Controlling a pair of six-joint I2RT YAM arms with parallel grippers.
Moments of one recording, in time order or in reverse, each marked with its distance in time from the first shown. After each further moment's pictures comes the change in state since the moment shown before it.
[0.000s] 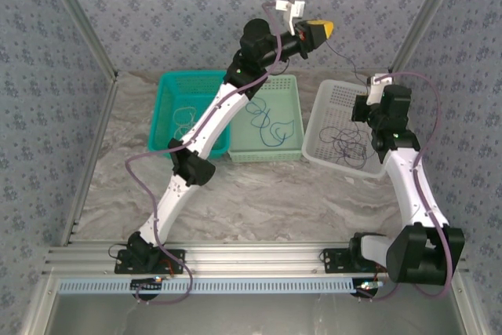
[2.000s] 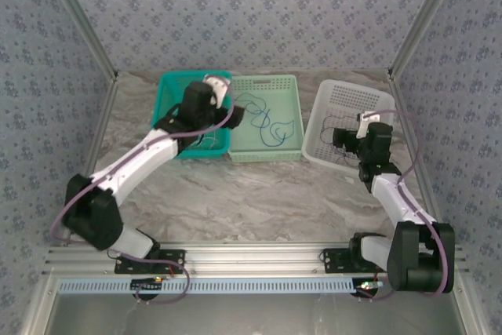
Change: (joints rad) left arm 0.162 -1.128 -1.825 -0.160 -0.673 0.603; right arm 0.025 -0.050 -0.472 0.375 0.087 0.021
